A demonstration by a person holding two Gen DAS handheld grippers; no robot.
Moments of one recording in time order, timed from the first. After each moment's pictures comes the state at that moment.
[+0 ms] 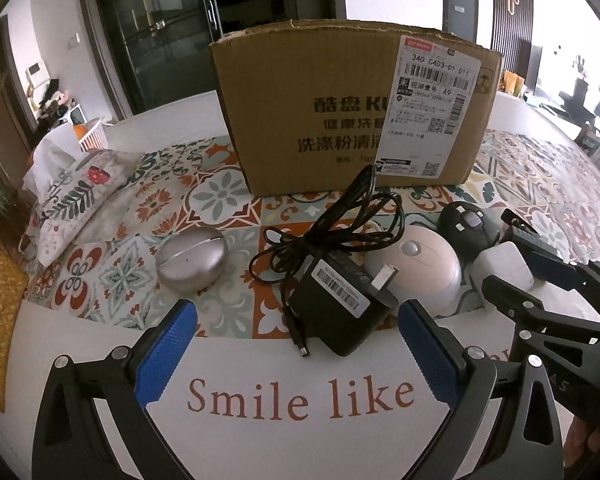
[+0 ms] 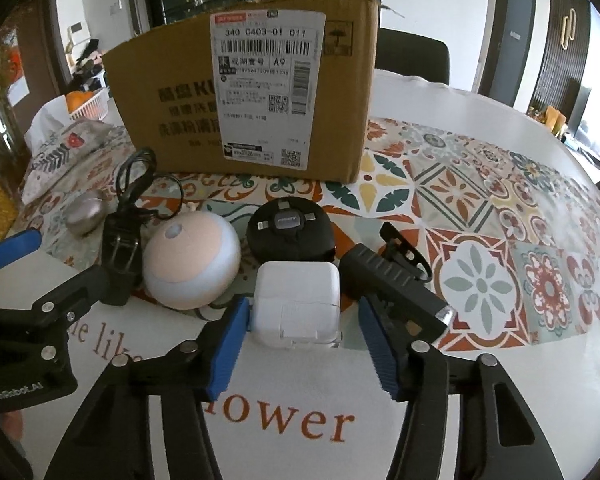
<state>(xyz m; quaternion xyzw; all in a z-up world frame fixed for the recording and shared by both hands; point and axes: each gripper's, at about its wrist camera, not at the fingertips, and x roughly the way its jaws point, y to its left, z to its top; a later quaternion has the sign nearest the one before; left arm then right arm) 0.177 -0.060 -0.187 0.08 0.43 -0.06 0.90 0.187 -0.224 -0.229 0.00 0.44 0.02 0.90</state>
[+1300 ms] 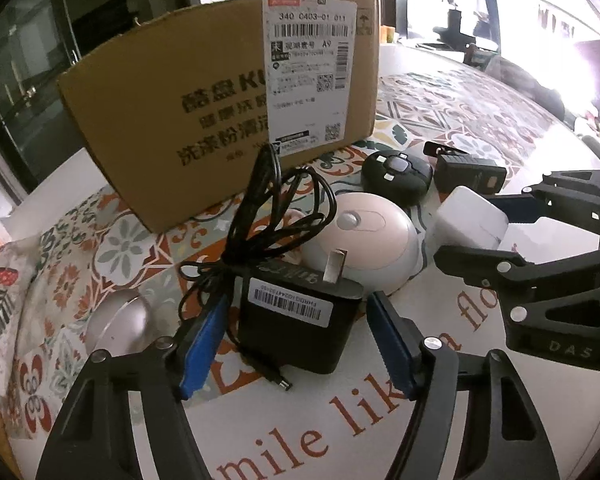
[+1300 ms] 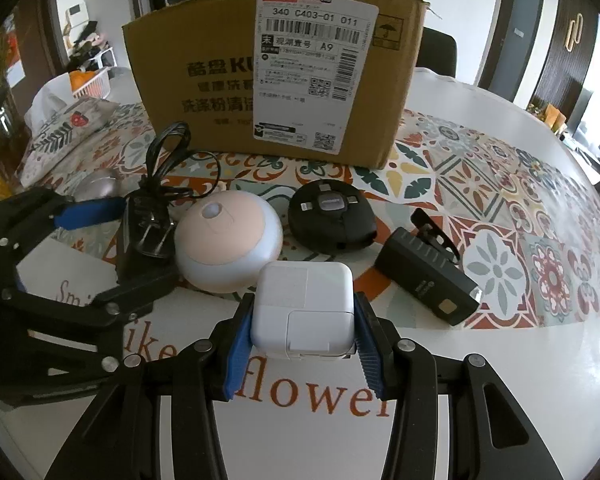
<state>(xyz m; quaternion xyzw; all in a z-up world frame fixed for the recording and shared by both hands) 0.196 -0.067 -0.210 0.19 0.41 -0.28 0.85 0.182 -0.191 -0.228 -0.02 0.46 0.01 0.88</state>
